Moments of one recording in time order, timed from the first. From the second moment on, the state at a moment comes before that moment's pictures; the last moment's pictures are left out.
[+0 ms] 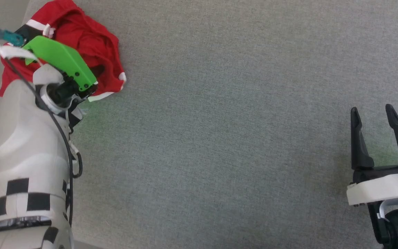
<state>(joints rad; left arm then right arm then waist) -0.95 0.19 0.08 0.81 -0.60 0.06 0.66 -0.05 -0.05 -0.12 -0.22 -0.01 0.13 -0.03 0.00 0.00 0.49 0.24</state>
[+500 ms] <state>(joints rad) -0.97 0.23 0.08 0.71 -0.58 -0.07 0.31 -0.06 -0.05 -0.10 -0.15 0.02 0.13 -0.06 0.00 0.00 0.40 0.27</state>
